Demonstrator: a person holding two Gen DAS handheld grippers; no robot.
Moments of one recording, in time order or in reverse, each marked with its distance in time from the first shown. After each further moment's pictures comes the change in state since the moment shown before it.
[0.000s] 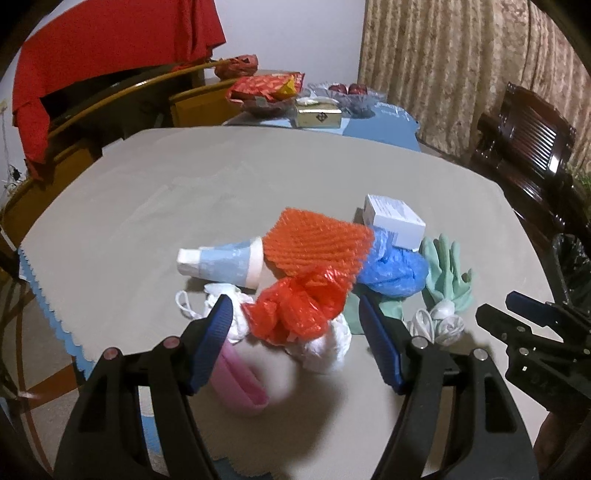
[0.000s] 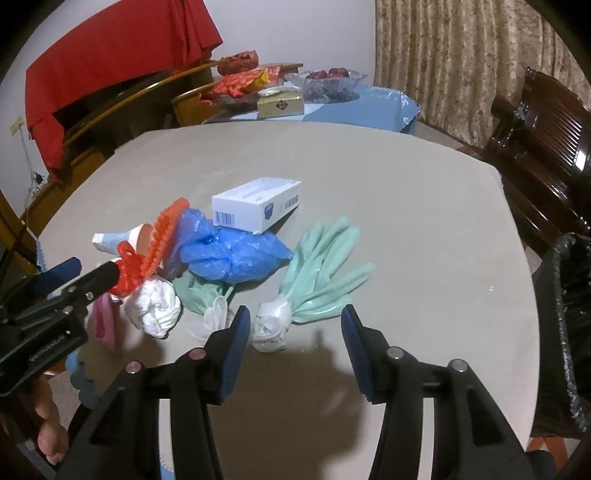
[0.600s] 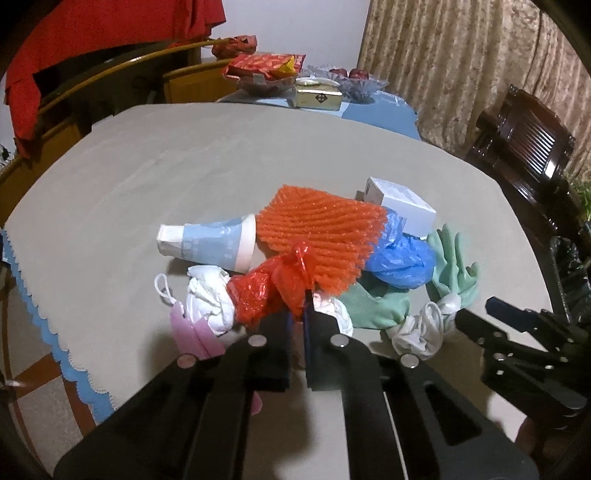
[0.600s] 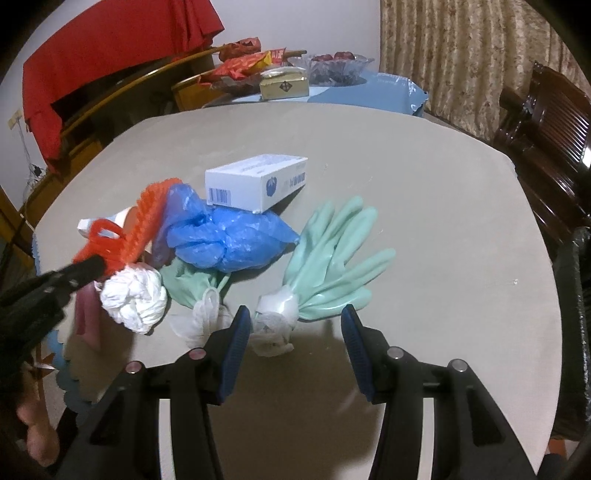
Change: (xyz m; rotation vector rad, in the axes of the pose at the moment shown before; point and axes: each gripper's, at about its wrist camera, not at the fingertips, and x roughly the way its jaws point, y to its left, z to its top) left arm 0.017 0.011 -0.004 -0.048 0.045 -0.052; right arm 0.033 0.007 -0.004 -0.006 0.045 0.004
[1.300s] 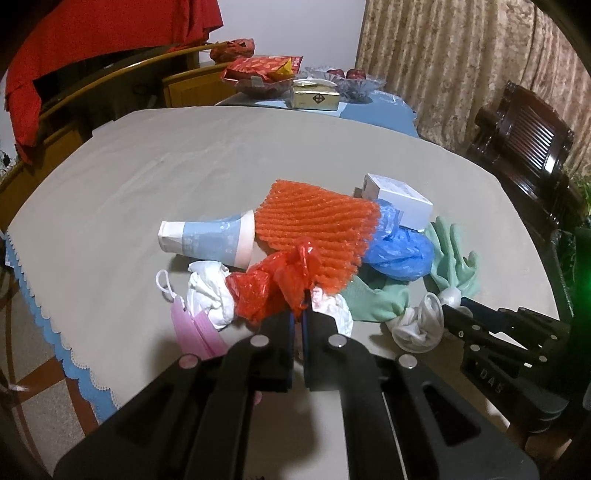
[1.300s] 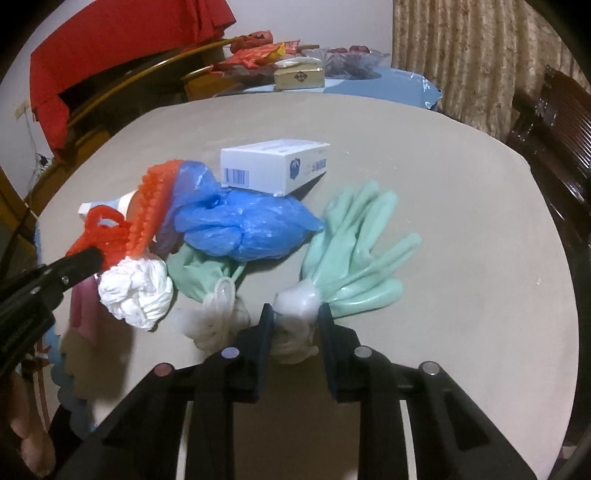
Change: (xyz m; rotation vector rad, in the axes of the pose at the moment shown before) left arm 0.002 -0.004 -0.006 0.020 0.000 0.004; right arm 0.017 0.012 -0.005 -0.024 0.014 0.034
